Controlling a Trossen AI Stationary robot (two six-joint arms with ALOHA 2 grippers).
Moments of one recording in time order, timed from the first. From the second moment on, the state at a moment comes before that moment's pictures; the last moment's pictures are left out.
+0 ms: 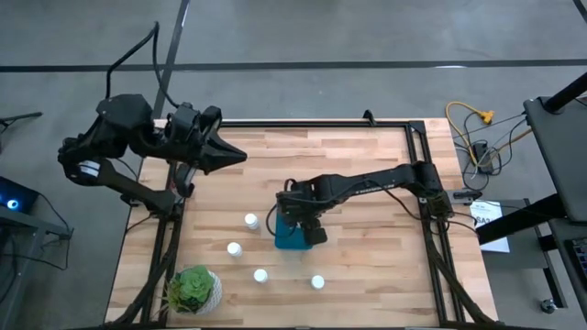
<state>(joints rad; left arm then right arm) -0.11 1.19 1.83 -0.59 0.05 -0.28 0.12 2.09 1.89 -1.12 0.00 -0.12</state>
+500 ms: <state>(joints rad) -0.11 1.22 1.83 -0.57 0.04 -0.28 0.11 2.08 1.76 -1.00 -0.06 -0.14</state>
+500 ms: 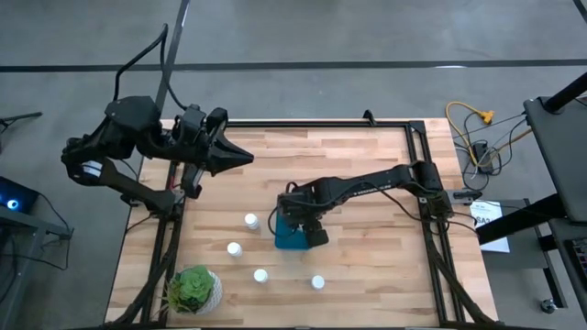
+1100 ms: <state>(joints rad) -0.11 1.22 1.83 -0.56 0.04 -0.28 0.07 2.08 1.71 -0.97 -0.09 -0.16</state>
